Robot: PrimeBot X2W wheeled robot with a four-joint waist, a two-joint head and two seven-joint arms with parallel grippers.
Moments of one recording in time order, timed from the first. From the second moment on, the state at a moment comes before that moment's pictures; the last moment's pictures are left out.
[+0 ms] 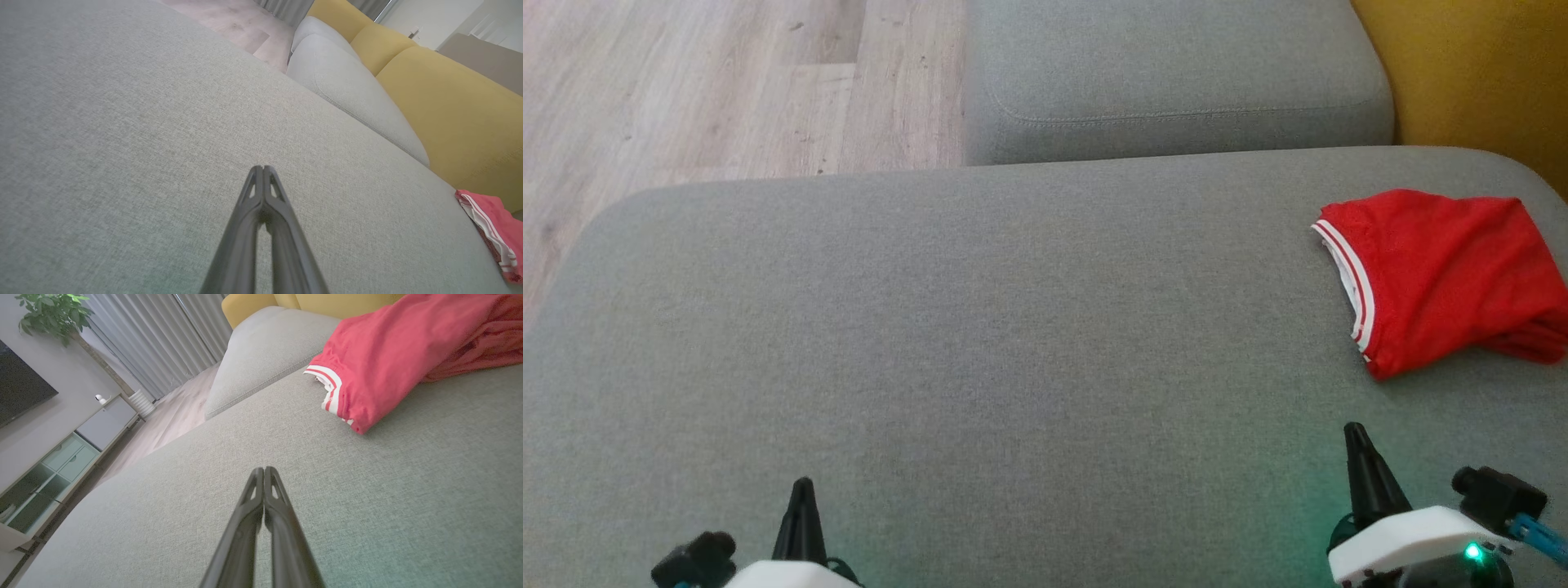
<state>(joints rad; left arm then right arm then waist) 0.06 0.17 -0.30 0.32 -0.83 0.10 -0.14 0.09 -0.04 0.02 0.30 0.52 0.12 -0.05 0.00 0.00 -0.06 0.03</state>
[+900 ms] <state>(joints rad) 0.04 0.14 -0.19 0.30 -1.05 0.03 -0.07 0.05 -0.04 -0.02 0.30 0.83 0.12 -0.01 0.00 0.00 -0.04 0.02</state>
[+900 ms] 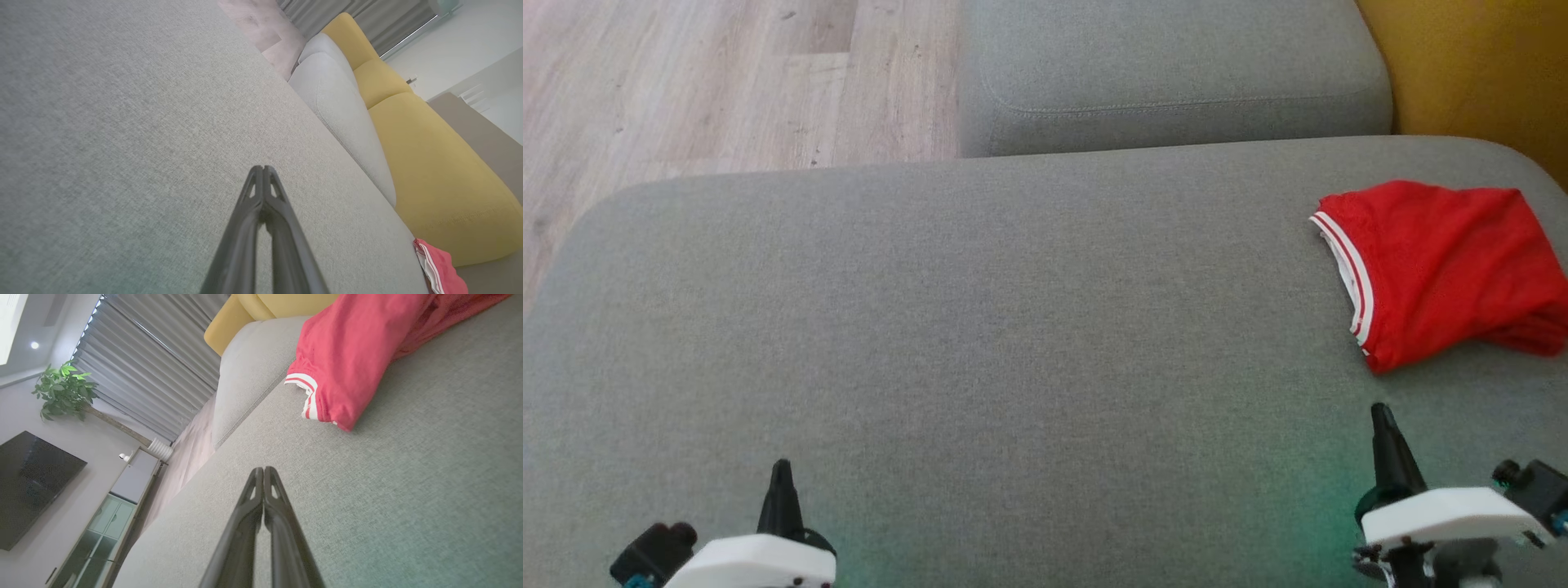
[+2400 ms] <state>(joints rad) -0.02 0.08 -0.02 0.29 -1.41 -0.07 0.05 -0.02 -0.04 -0.08 0.29 1.34 0.12 0.06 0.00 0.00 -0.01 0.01</state>
